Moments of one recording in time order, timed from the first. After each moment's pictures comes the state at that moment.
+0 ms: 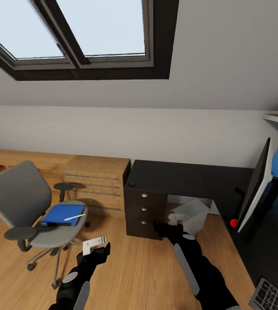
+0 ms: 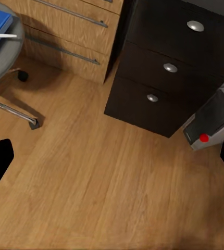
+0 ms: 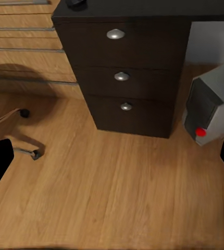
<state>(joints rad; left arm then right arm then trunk) -0.11 -0.12 -0.09 -1.39 0.21 0.39 0.23 -0.40 0.10 0.21 -1.22 -0.22 0.53 -0.18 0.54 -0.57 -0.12</state>
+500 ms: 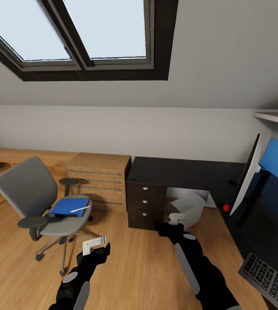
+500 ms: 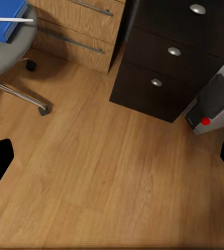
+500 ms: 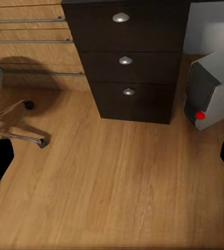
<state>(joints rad) -0.11 -0.12 -0.09 -1.39 0.20 0.39 0.23 -0.40 0.10 0.21 -1.23 -0.22 0.52 -0.18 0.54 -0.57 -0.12</state>
